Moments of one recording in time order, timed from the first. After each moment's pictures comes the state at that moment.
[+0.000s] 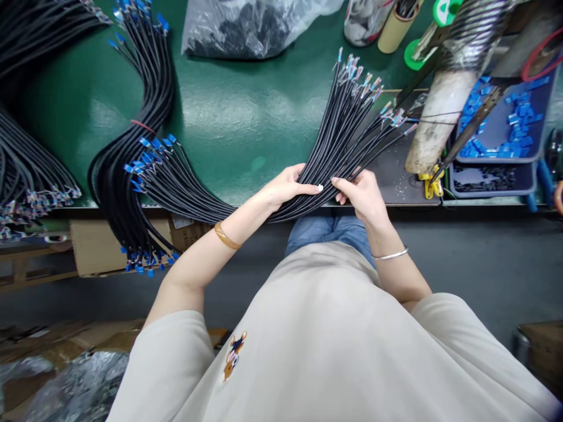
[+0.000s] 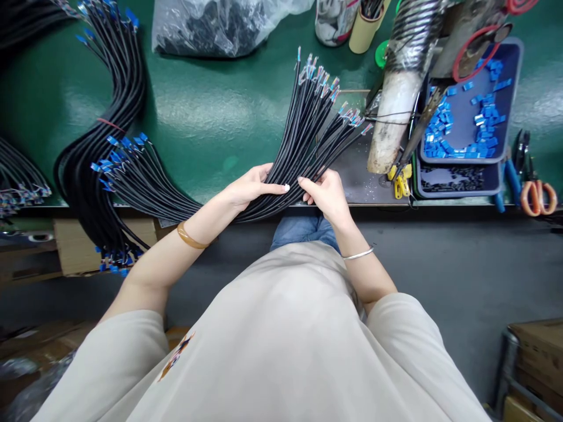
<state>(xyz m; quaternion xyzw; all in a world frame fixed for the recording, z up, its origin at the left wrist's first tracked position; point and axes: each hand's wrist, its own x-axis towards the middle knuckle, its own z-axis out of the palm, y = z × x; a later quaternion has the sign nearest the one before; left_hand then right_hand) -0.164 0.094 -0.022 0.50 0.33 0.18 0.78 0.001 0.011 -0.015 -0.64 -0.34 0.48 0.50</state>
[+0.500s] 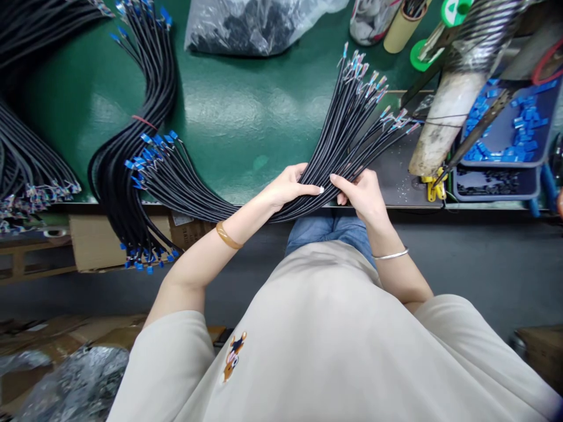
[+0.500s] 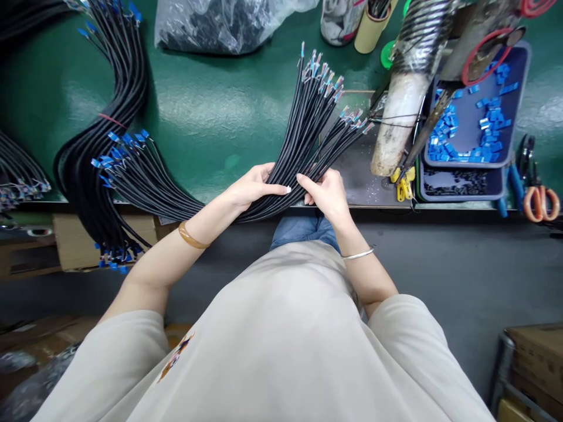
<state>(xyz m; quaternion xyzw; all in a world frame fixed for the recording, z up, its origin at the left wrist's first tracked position) -0.162 0.091 -0.017 0.48 0.35 0.19 0.78 0.004 0.013 -0.020 -0.65 -0.39 0.45 0.48</state>
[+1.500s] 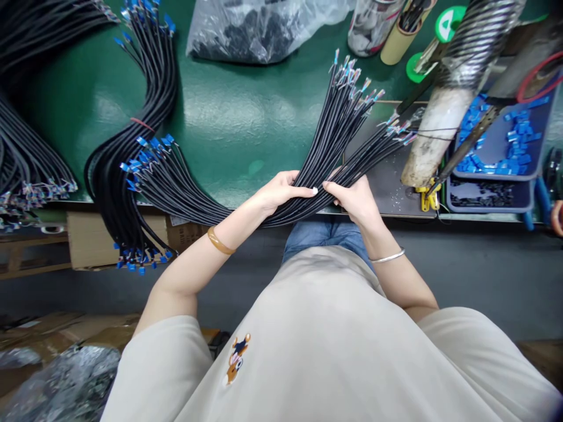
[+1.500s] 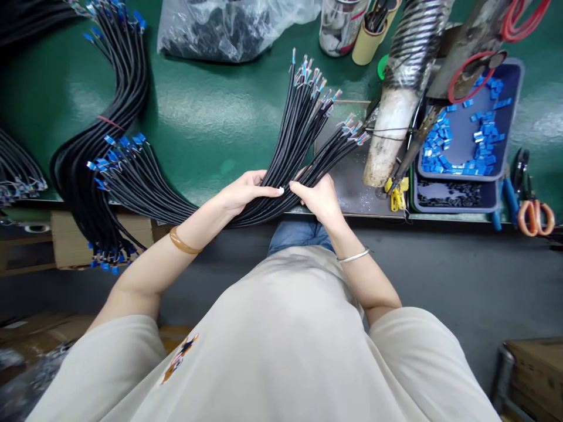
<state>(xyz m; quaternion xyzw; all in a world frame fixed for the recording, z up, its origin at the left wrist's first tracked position) -0.164 0.093 -0.014 0.45 0.38 0.18 0.79 0.005 0.024 -0.018 -0.65 -0.40 0.45 0.46</state>
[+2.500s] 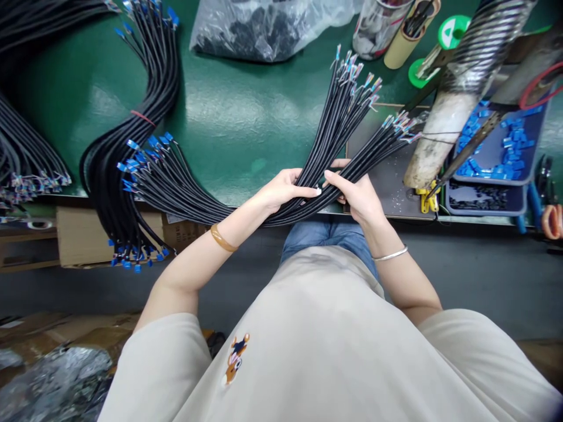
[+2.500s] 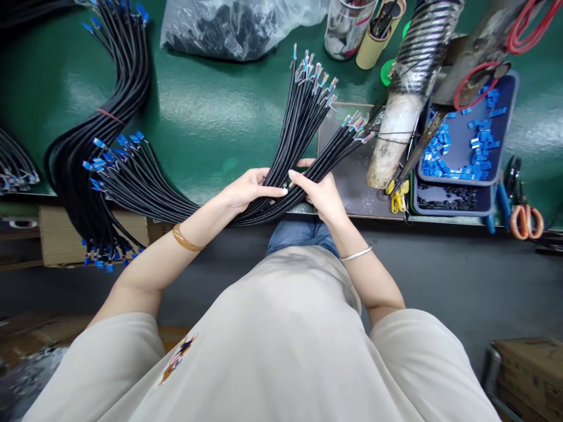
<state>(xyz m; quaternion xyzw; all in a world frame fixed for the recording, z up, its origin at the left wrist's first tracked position) -0.166 0.094 -0.024 0.48 0.36 0.18 0.78 0.001 0.030 -0.009 -0.61 -0.34 0.53 0.48</state>
